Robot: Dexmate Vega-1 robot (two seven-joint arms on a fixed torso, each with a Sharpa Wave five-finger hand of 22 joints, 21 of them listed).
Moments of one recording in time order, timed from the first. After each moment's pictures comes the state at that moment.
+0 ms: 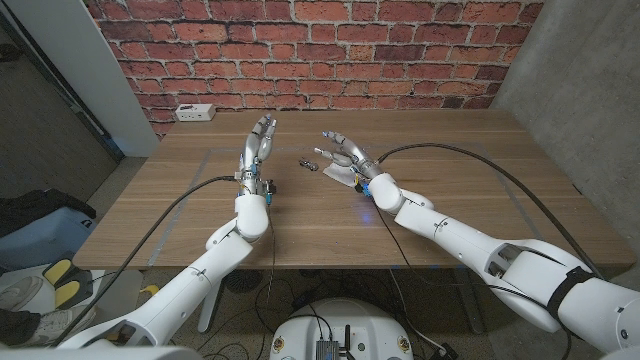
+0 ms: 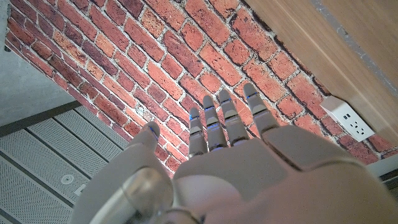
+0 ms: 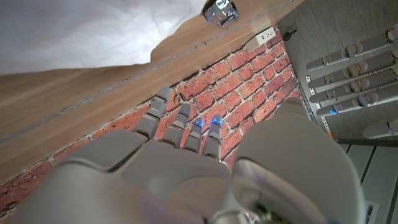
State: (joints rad) left arm 0.92 0.45 0.46 -1.47 0.12 -0.26 0.75; left_hand 0.24 0.11 0.45 0.03 0.18 0.32 -0.04 0.18 0.19 0.37 0.03 0.21 0.29 0.37 0.04 0.19 0.20 0.20 0.19 0.39 0.22; right arm -0.54 -0.31 -0.83 -1.07 -0.14 0.27 -0.34; right_hand 0.70 -0.01 -0.05 0.12 0.31 0.24 -0.13 0.21 0.19 0.12 -0.07 0.20 0.20 0.21 -0.04 0.19 0.31 0.21 0.11 0.39 0.18
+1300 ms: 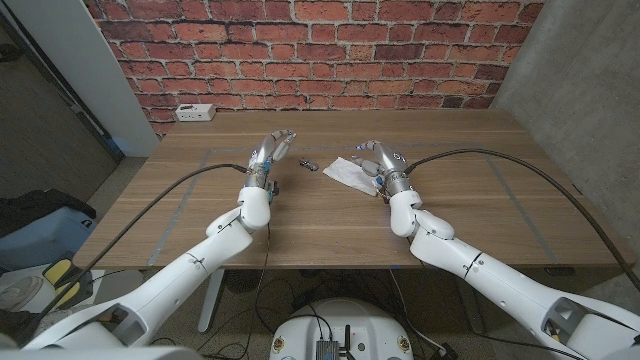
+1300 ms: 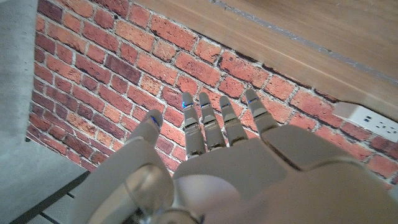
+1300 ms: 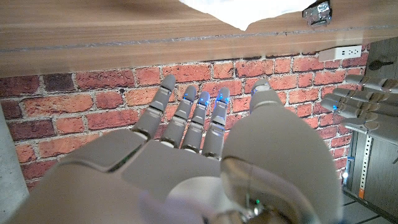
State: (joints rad) left arm 0.81 0.56 0.59 -1.51 0.20 0.03 0.61; left_hand 0.30 0.11 0.55 -0.11 0.19 0.56 -0.04 0.22 0.18 0.44 -0.04 0.23 0.24 0.27 -0.01 0.18 0.18 0.08 0.17 0.33 0.21; right arm -0.80 -0.52 -0.77 -1.63 -0.47 -0.38 -0.49; right_hand 0.84 0.09 0.11 -0.05 0.24 0.64 -0.03 0.23 0.19 0.45 -0.03 0.26 0.24 0.42 -0.05 0.26 0.31 0.38 0.09 0.38 0.18
